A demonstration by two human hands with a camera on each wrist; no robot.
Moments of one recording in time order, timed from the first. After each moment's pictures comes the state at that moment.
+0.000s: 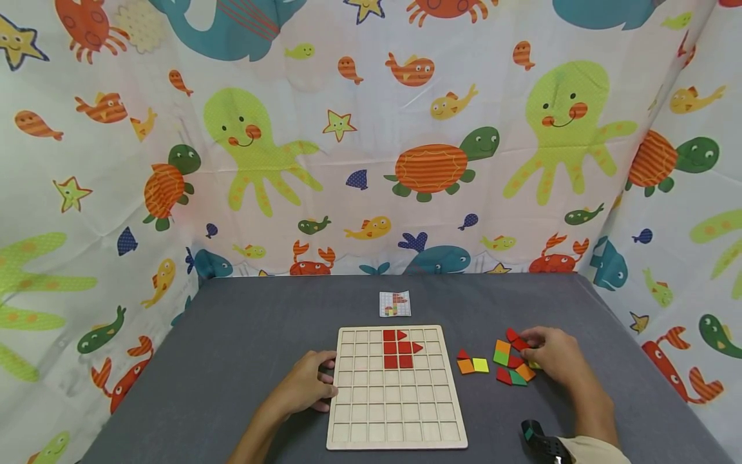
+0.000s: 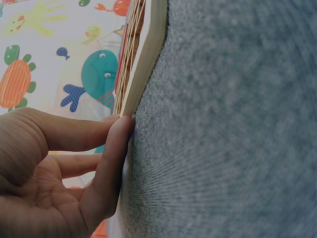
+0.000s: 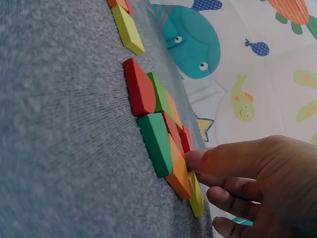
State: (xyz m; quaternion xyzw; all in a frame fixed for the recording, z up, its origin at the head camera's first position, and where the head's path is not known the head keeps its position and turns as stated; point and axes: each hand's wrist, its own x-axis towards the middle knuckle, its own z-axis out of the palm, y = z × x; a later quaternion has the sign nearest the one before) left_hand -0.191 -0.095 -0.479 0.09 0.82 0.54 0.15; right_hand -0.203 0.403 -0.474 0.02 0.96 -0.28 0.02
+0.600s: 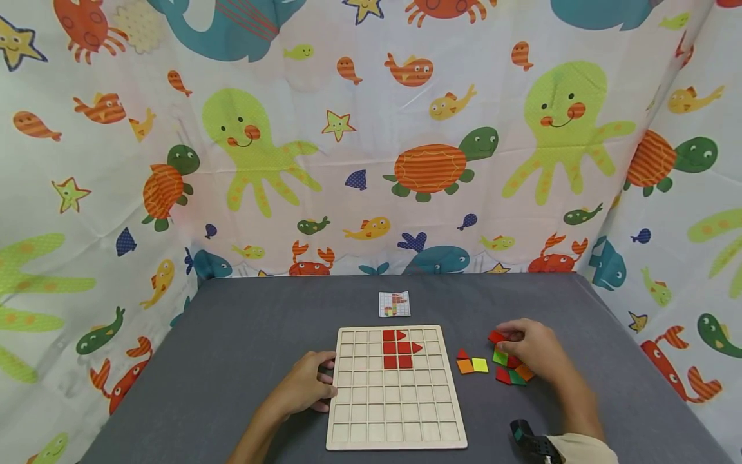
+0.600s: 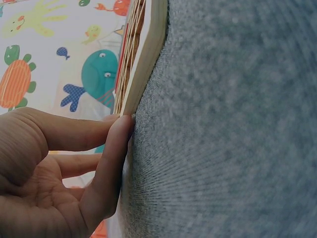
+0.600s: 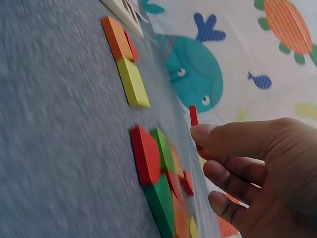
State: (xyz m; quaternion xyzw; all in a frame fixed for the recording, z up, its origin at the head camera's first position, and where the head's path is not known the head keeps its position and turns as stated) left_hand -0.190 -0.095 -0.477 0.09 0.82 0.54 0.15; right_hand -0.206 0.367 -0.462 -0.02 0.95 -0.30 0.00
